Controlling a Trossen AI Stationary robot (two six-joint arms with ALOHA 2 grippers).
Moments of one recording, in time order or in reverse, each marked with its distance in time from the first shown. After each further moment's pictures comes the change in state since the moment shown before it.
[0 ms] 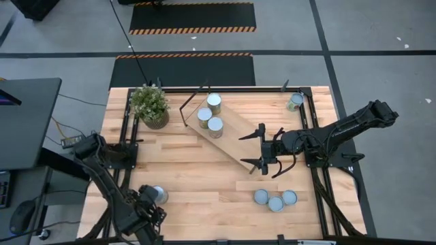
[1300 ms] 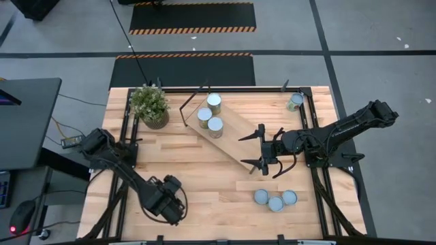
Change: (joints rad) left arm 0.262 -0.004 -0.127 0.283 -0.044 0.450; right arm 0.000 0.000 0.000 0.004 -0.023 0.001
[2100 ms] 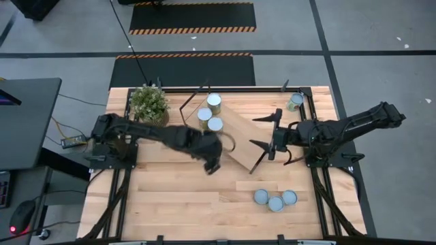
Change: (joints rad) left arm 0.578 -0.007 0.366 0.080 -0.032 0.880; right arm -0.041 -0.217 0.000 -0.153 0.214 -0.133
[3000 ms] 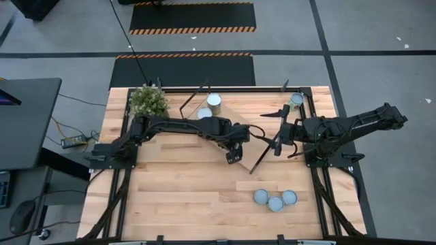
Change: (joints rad) left arm 0.149 0.402 0.399 -0.013 0.042 0.398; right arm -0.015 -0.111 0.000 -0.164 0.033 0.146
